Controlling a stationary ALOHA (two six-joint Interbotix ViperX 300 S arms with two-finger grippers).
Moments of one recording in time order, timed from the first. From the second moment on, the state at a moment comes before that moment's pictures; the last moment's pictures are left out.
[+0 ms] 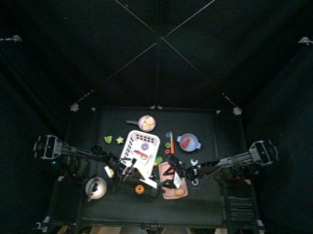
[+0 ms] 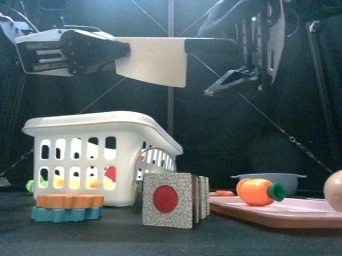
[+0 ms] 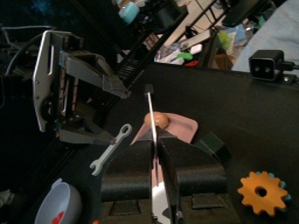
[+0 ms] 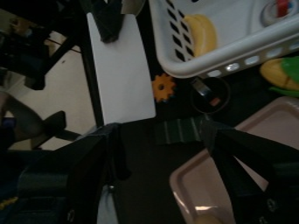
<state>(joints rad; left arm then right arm) 0.07 -0.19 0.95 0.85 -0.80 0.08 0.18 -0.24 0.73 -0.76 0.08 1.52</state>
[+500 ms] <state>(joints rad) 0.04 -0.15 0.86 0.15 -0.72 0.06 0.18 -0.56 0.90 -0.98 0.41 1.52</state>
